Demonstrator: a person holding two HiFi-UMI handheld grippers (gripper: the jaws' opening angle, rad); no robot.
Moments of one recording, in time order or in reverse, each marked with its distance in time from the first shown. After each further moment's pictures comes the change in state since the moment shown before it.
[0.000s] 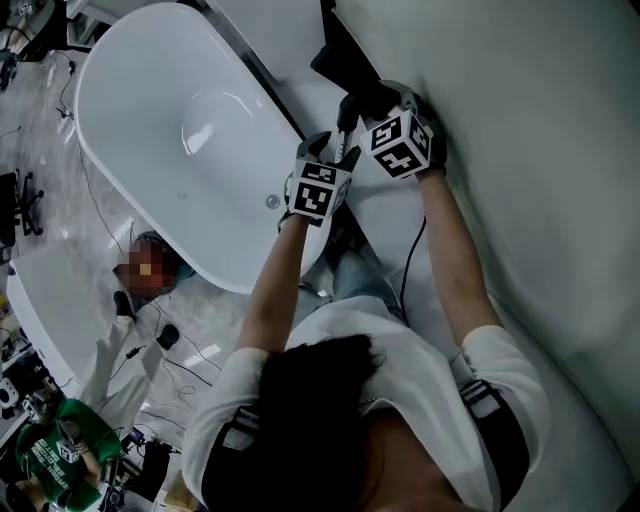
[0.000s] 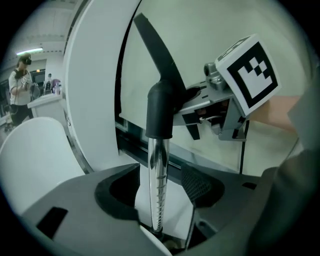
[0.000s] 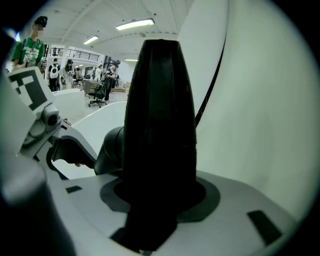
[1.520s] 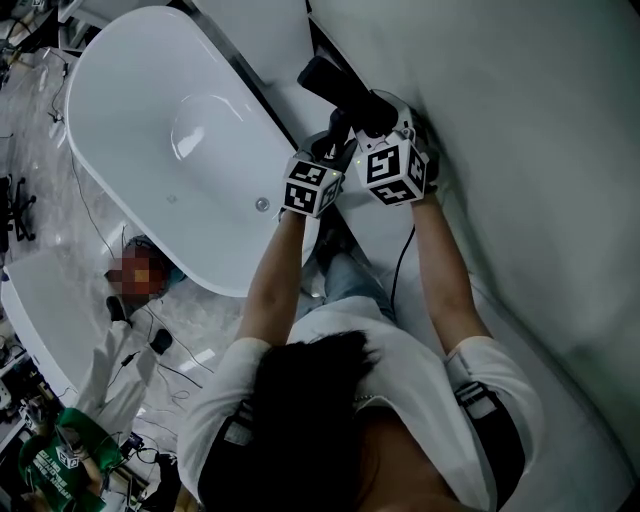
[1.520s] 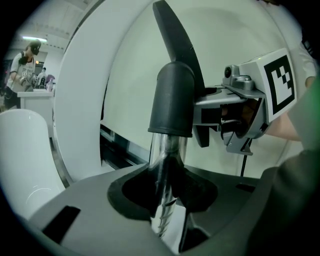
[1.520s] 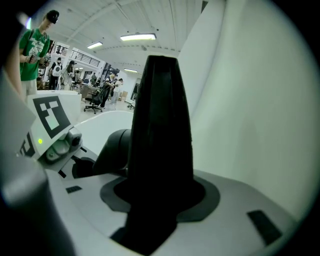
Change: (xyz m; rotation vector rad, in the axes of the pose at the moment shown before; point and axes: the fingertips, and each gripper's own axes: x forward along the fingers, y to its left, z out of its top) left arm 0.024 -0.019 0.017 -0.030 -0.171 -0.155; right arm -0.037 0.002 0.010 -0.013 -0.139 -0.105
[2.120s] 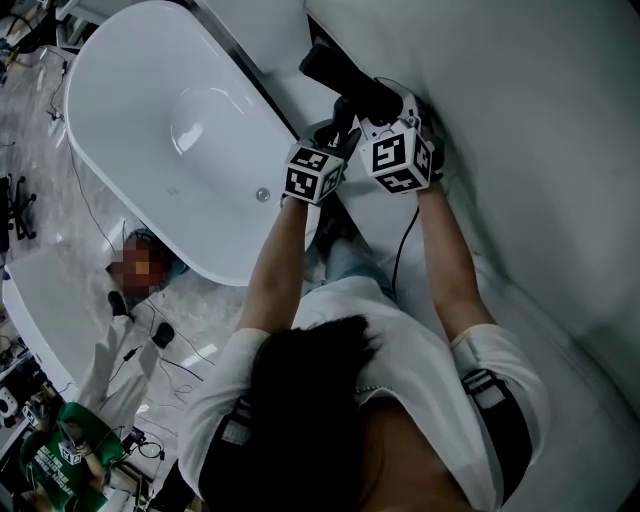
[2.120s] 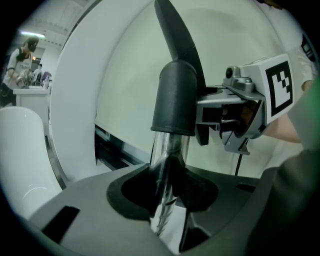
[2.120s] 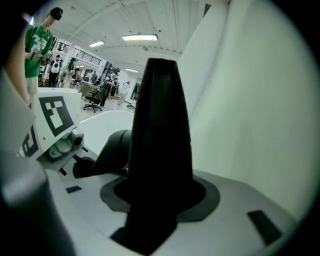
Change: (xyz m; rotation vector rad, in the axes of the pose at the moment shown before) left arm -0.005 -0.020 -0.002 0.004 0.003 -0.048; right arm -0.023 -0.001 -0.001 -0.023 -0.007 -0.021
